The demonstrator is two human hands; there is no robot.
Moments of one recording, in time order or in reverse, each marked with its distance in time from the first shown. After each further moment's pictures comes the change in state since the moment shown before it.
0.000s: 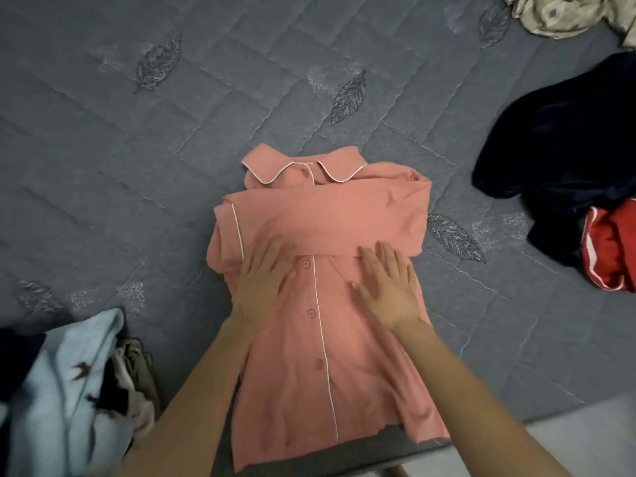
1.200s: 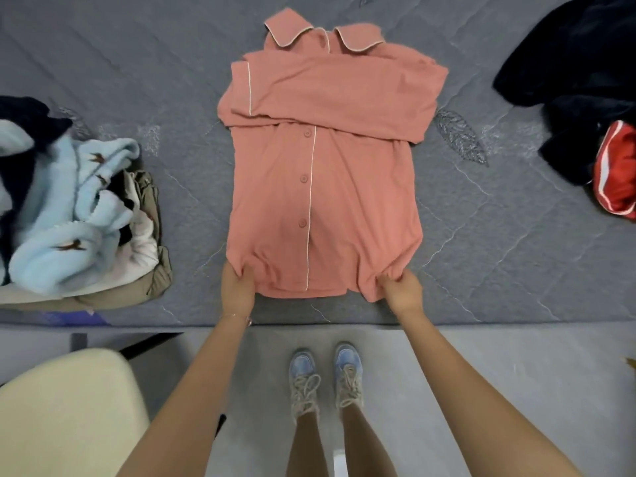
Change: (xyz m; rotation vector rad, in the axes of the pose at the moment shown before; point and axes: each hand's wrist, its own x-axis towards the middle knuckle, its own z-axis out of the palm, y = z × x) left_hand -0.242 0.130 0.066 -1.087 0.357 -1.073; right_hand -0.191 0.096 0.064 0.633 -0.093 0.504
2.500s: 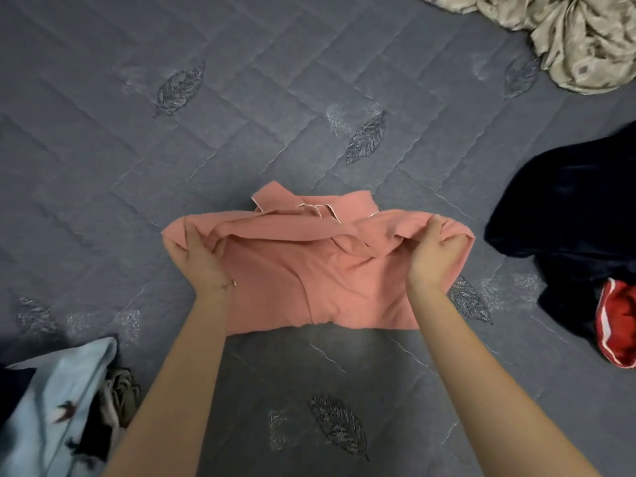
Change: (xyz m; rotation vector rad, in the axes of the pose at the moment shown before) left_hand 0.261 0.306 0.074 -0.746 0.227 0.150; right_hand 0.179 -0.343 -0.037 0.599 0.694 -0.283
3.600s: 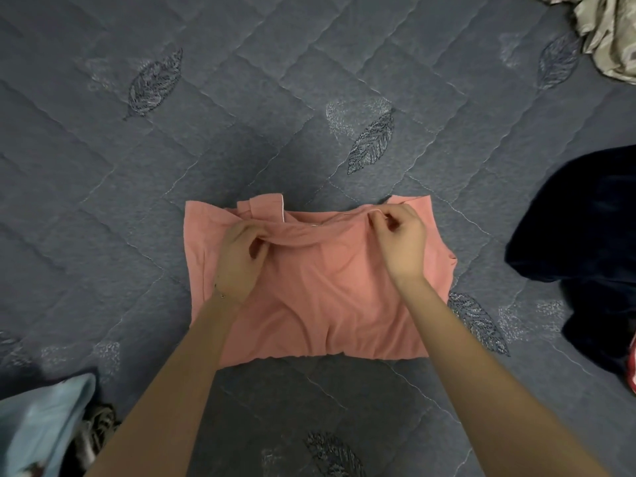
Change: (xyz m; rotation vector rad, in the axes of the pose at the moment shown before) left_hand 0.036 -0.052 0.059 1.174 -0.623 0.516; right_hand 0.043 0.026 0.082 -0.288 -0.510 -0.414
